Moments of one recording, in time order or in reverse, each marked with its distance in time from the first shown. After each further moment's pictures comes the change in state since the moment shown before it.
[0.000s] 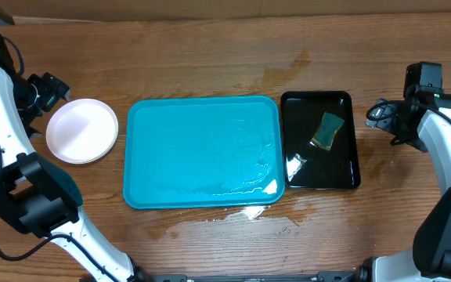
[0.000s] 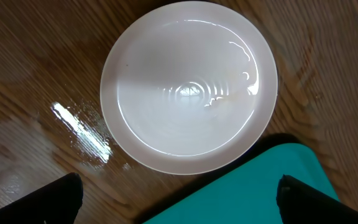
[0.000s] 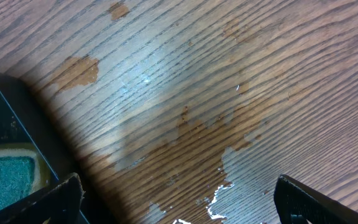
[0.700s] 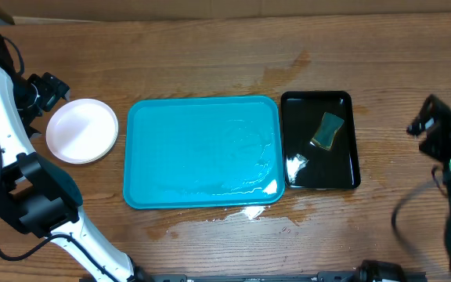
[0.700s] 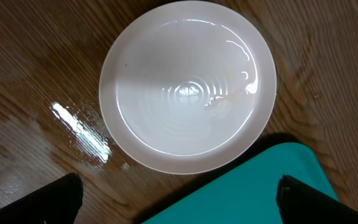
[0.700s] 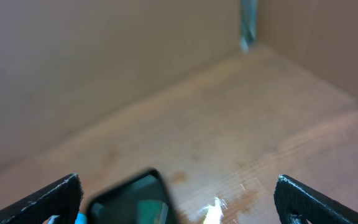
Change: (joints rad) left arm 0.000 0.000 0.000 0.000 0.004 0.000; right arm 0.069 -0.904 0.001 0.000 -0.002 0.003
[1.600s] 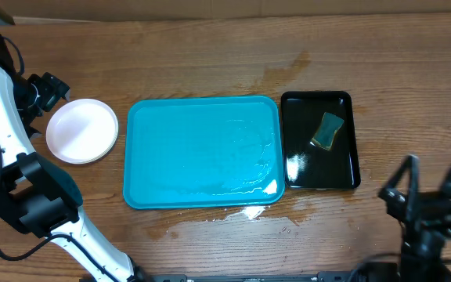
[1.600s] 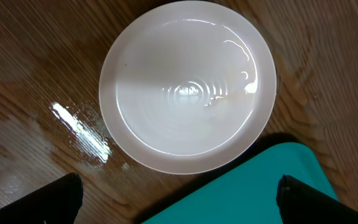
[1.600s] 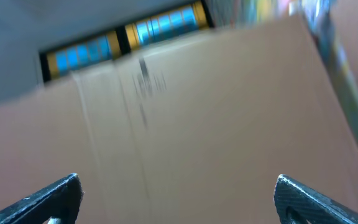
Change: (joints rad) left arm 0.000 0.000 0.000 0.000 0.000 0.000; right arm 0.100 -0.755 -0.940 1.106 -0.134 0.000
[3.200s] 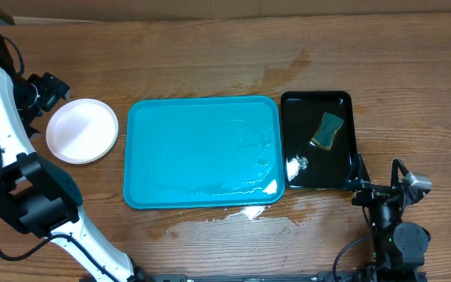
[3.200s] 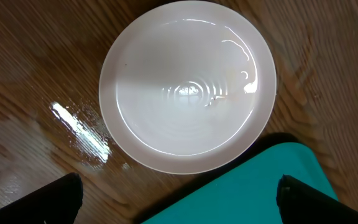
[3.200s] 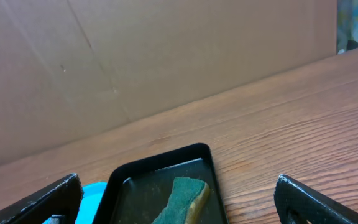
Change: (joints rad) left arm 0.000 0.000 0.000 0.000 0.000 0.000; right arm 0.000 -0.002 -0.274 -0.311 -0.017 0.000
